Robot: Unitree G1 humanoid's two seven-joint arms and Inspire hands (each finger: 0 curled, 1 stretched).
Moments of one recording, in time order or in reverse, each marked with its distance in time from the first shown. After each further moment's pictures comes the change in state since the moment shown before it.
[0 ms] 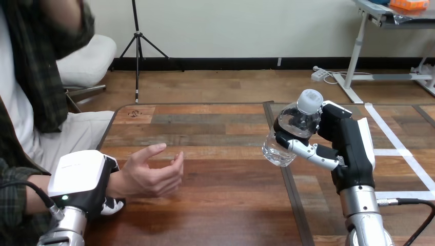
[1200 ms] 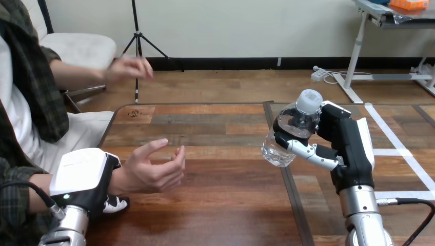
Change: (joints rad) left arm 0.000 -0.003 -0.001 -0.007 -0.019 -0.018 0.014; right arm 0.000 0.001 0.000 -0.001 0.002 0.003 0.008
